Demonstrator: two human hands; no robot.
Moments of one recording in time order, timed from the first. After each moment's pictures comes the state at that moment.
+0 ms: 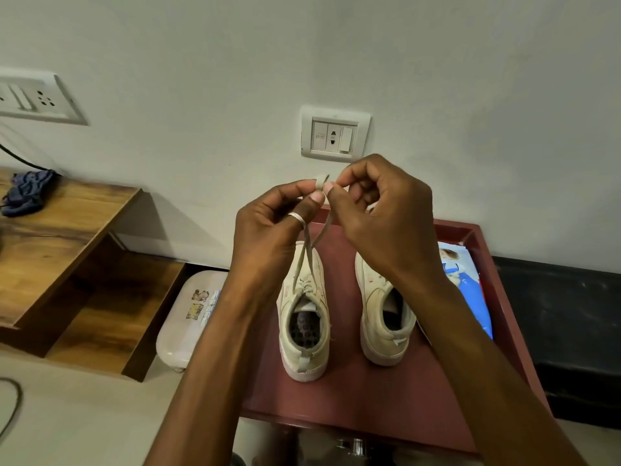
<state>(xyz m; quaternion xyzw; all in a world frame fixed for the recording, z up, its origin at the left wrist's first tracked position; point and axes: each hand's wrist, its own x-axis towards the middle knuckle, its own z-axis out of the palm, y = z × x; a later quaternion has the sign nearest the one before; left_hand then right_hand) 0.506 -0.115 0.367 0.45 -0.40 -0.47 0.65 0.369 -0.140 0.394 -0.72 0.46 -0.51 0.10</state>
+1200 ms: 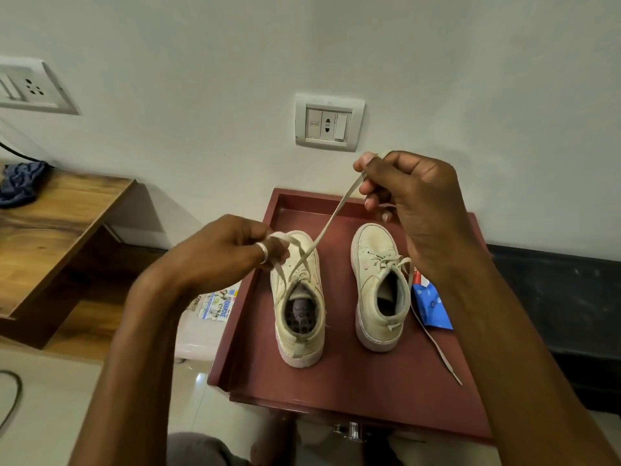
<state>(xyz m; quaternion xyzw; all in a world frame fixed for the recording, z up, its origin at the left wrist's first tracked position) 0.566 -0.092 0.382 0.62 -0.64 -0.40 0.21 0.335 -0.138 0.405 -0.55 0.47 -0.51 0.45</state>
